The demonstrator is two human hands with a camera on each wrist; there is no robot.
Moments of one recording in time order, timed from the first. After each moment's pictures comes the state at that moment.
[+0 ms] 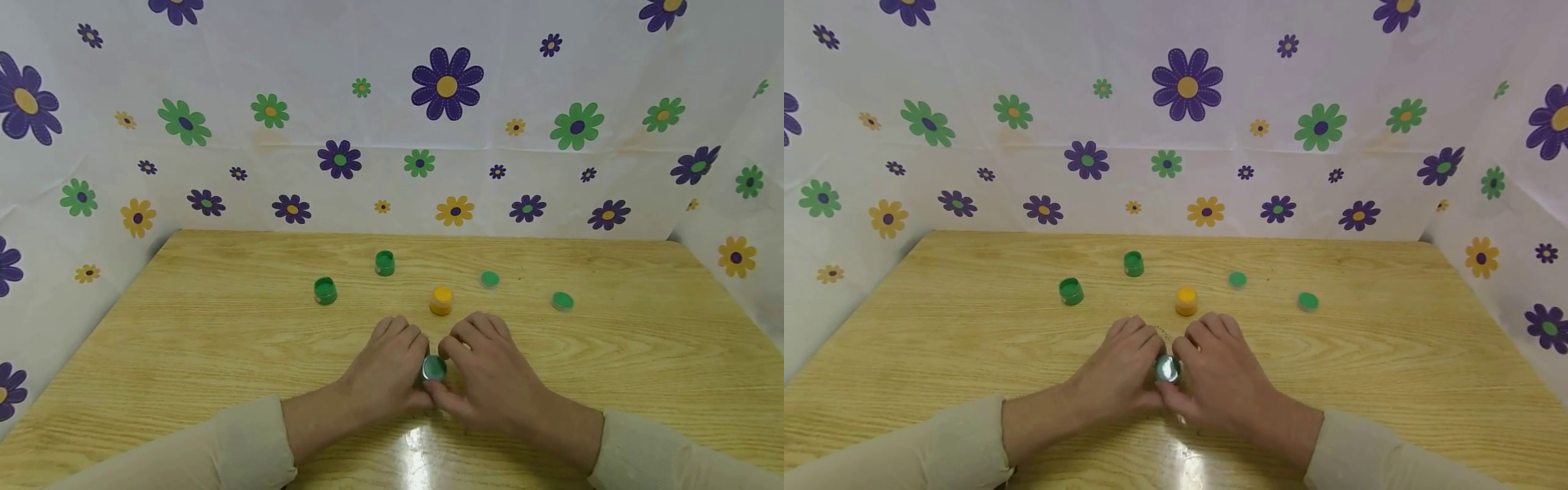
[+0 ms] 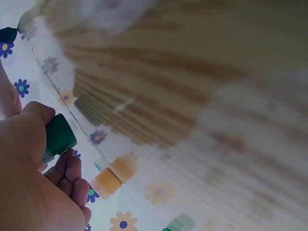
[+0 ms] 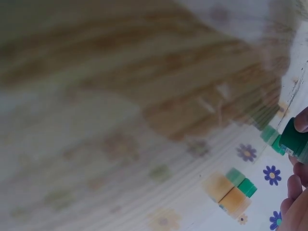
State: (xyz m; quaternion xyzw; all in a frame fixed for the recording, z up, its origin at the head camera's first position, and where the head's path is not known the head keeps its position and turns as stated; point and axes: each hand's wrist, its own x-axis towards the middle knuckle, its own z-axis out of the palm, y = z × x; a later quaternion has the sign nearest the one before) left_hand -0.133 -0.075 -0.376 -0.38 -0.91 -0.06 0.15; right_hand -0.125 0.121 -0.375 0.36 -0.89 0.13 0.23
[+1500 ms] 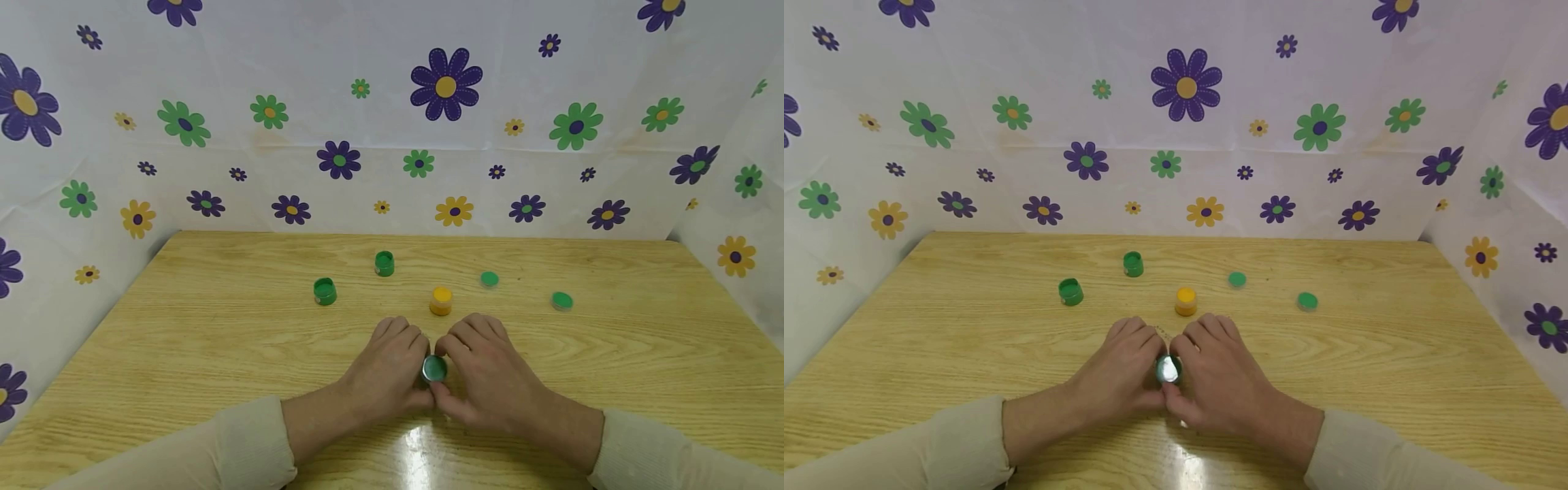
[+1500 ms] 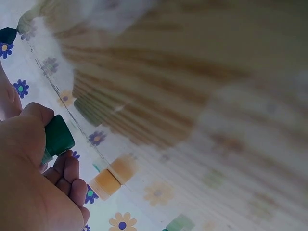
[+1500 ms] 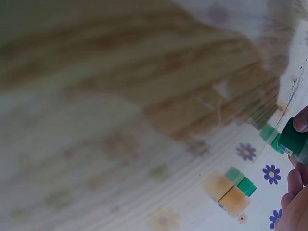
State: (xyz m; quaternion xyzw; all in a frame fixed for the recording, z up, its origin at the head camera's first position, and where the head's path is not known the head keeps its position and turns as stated) left_hand -0.134 -0.074 -0.377 -0.38 -0.91 -0.08 0.16; right_hand -0.124 0.122 -0.375 0.37 -0.89 0.14 0.22
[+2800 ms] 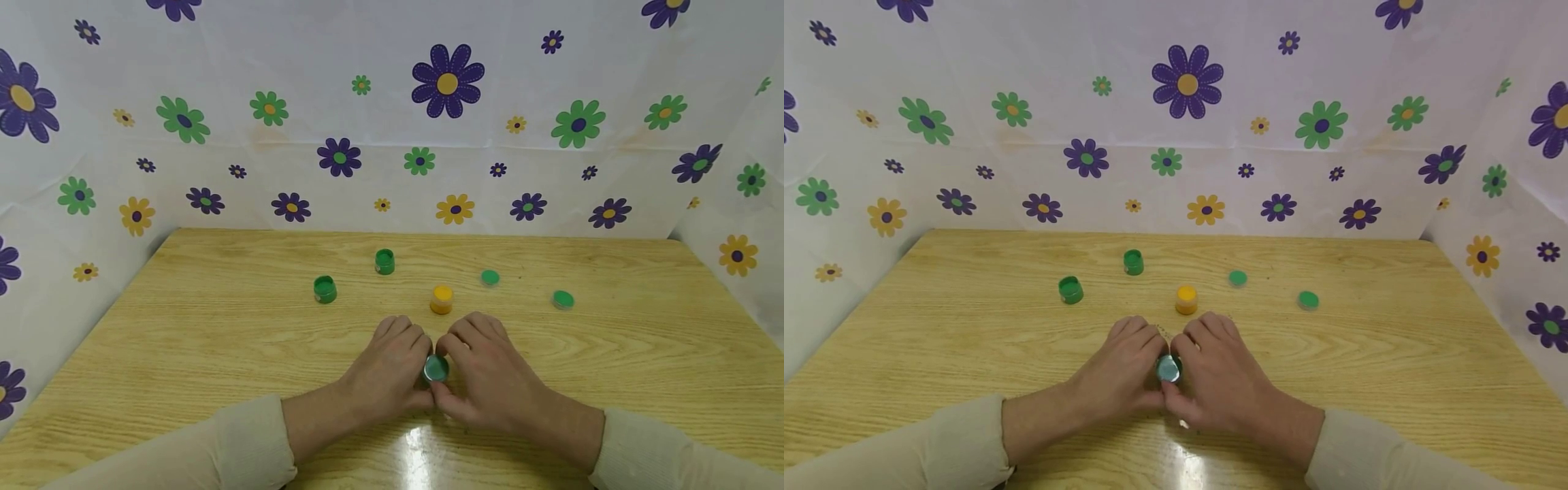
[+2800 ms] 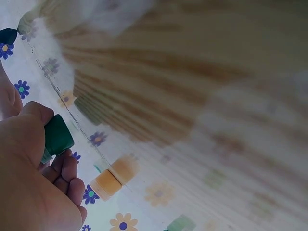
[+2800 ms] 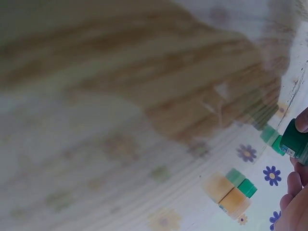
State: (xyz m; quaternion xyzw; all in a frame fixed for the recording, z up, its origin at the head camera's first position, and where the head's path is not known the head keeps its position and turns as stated) left_hand -0.134 -0.076 -0.377 -0.40 -0.89 -0.08 0.18; right_hand -0.124 0.122 -0.375 0.37 -0.90 0.14 0.20
